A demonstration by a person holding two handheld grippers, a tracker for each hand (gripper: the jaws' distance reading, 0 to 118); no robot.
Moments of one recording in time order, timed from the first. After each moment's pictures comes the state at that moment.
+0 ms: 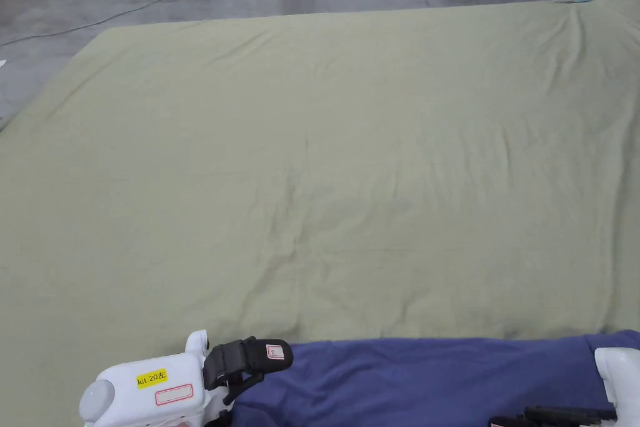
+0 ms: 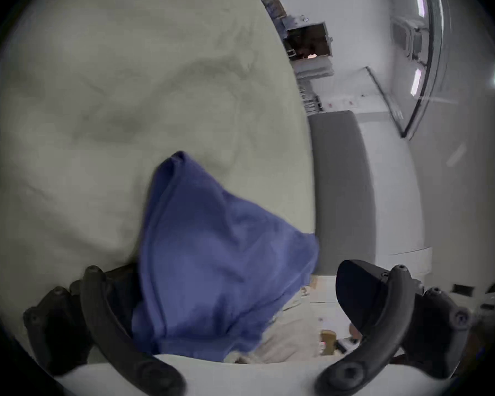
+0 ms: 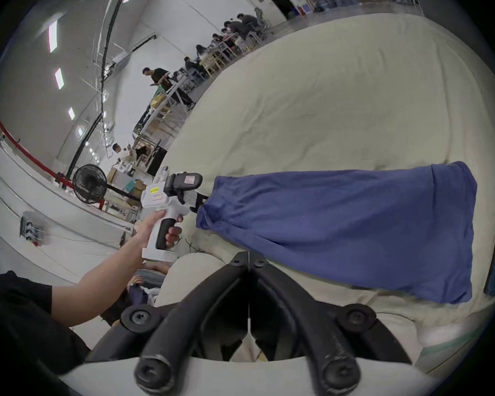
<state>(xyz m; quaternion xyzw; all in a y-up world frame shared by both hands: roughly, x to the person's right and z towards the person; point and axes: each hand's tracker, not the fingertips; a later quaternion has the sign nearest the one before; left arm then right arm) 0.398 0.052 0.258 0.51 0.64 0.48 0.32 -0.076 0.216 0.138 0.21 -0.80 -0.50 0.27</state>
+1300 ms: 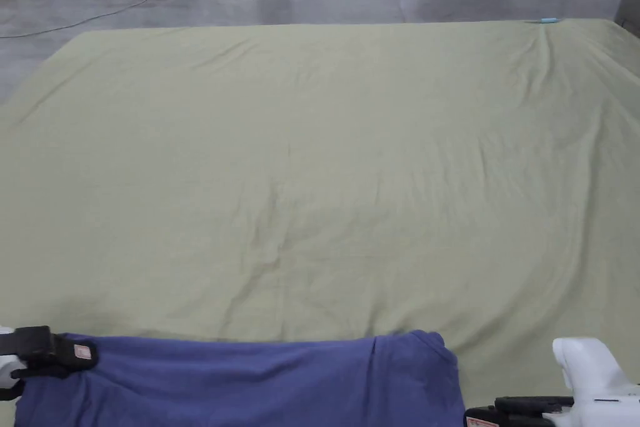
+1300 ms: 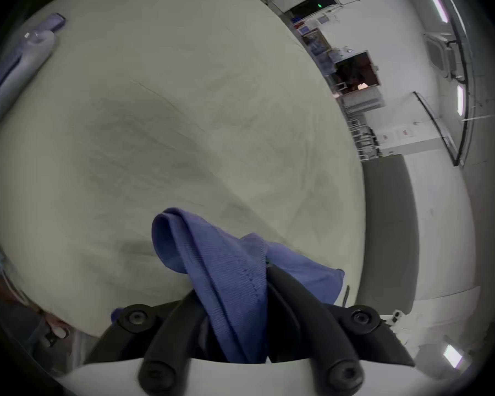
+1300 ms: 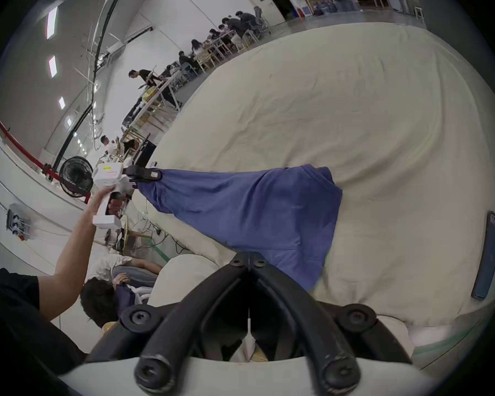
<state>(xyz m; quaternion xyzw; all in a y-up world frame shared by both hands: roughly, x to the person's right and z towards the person) 0.532 0.188 0.255 0.36 0.76 0.53 0.08 -0.055 0.227 0.140 0.17 -0.81 -0.51 0.25</state>
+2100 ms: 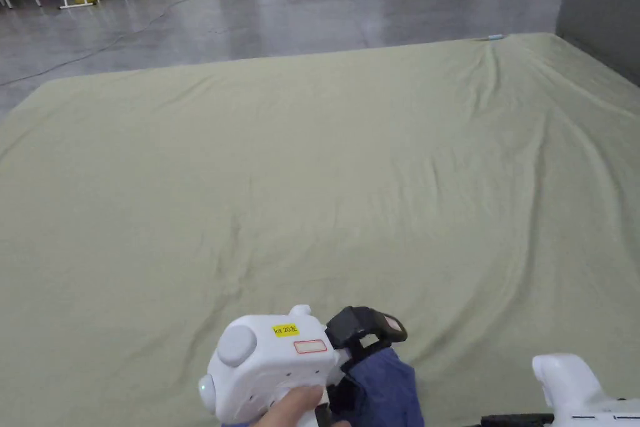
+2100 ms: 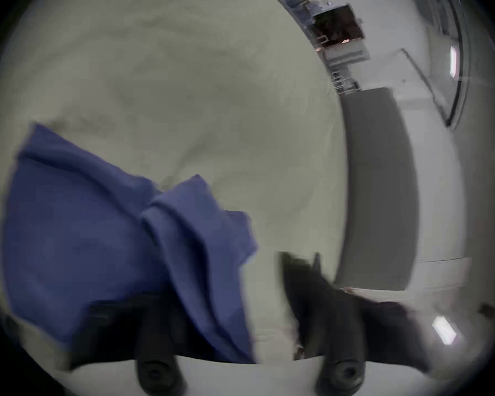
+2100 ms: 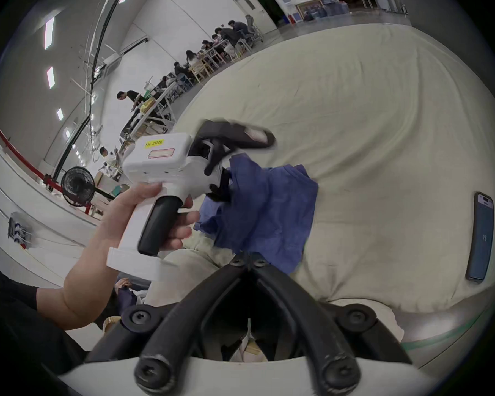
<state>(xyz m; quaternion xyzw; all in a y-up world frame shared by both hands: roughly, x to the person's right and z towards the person) 0.182 0.131 0.282 0.48 0.62 0.56 0.27 -0.100 0.233 0.109 0.19 -0.82 -0.49 0.23</state>
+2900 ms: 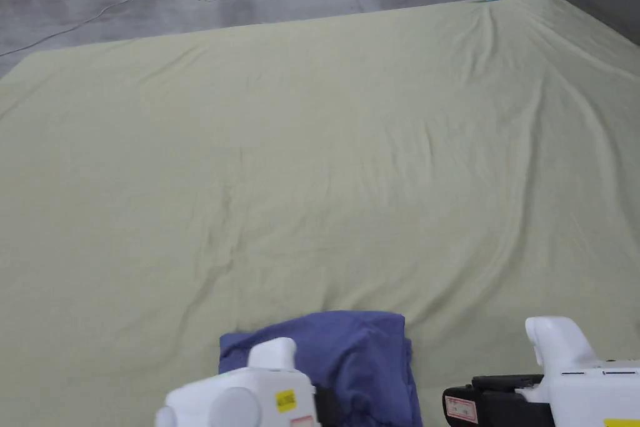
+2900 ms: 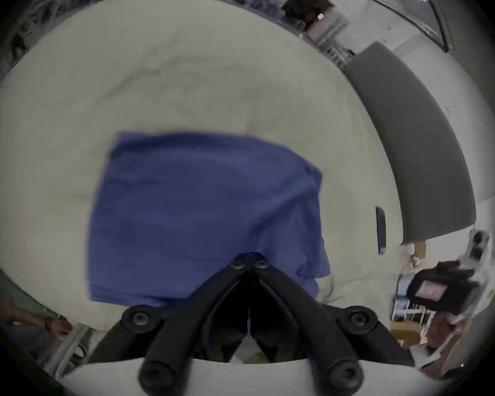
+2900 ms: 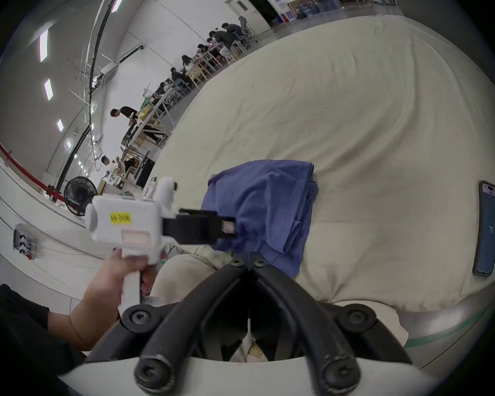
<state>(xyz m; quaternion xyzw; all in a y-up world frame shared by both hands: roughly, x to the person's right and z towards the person) 0.173 0.148 0.192 0.14 0.78 0.58 0.18 -0.108 0.223 0.114 0.22 -0.81 -0.49 0.23</state>
